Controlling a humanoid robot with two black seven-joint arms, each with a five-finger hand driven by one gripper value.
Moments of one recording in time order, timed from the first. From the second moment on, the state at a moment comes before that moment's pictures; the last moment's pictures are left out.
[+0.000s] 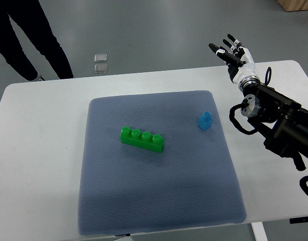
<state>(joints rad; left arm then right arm) 0.00 0.00 -0.09 -0.16 0.07 0.00 0.02 0.88 -0.16 0.61 0.64 -0.02 -0.21 0.39</state>
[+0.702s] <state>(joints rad) 0.00 0.00 -0.10 -0.16 0.07 0.00 0.02 0.87 -0.16 0.61 0.64 -0.02 -0.21 0.39</state>
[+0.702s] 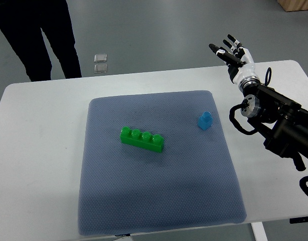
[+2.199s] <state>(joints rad) 0.00 0.00 -0.10 -0.16 0.07 0.00 0.02 1.23 -0.65 0.07 0.99 -1.01 0.12 0.27</state>
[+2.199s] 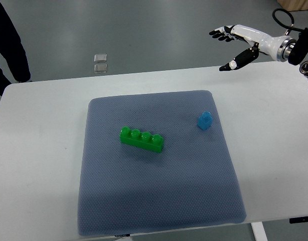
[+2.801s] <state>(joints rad) 0.00 0.00 -0.10 -0.16 0.07 0.00 0.02 1.28 -0.52 -0.13 1.07 -1.29 0.20 0.04</state>
